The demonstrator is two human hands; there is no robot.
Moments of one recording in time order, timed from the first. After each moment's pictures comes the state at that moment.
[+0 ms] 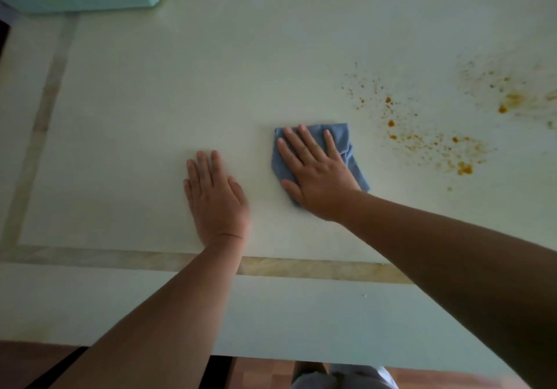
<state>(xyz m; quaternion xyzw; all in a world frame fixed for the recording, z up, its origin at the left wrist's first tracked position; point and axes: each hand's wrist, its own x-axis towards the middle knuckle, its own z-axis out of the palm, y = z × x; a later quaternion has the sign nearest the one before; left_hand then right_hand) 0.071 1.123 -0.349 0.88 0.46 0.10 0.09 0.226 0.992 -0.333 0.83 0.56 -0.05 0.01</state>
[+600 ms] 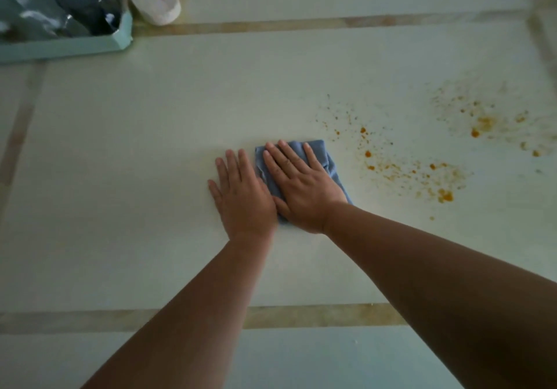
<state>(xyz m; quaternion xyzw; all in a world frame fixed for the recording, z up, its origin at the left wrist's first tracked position) 0.180 1.099 -0.331 0.90 0.43 0.02 0.10 0.269 1.006 -0.332 0.83 0.55 -0.07 -0.02</state>
